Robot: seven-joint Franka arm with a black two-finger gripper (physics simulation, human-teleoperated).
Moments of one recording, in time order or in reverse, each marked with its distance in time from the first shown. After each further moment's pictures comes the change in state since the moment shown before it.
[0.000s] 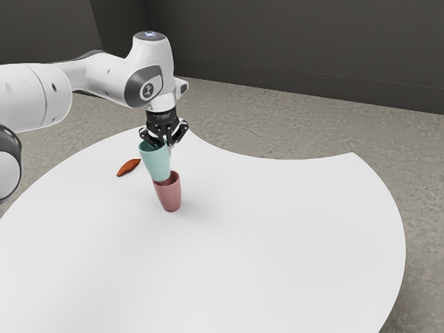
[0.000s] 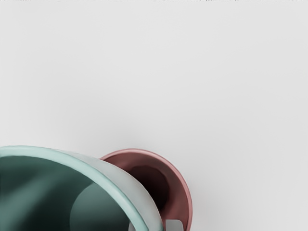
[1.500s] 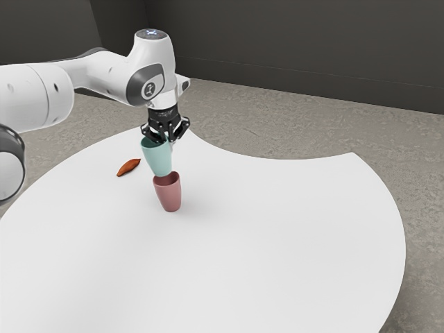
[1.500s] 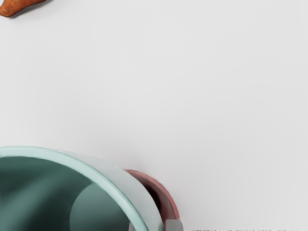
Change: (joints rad) arm -0.001 0.016 -0.002 0.029 0.019 0.015 0.001
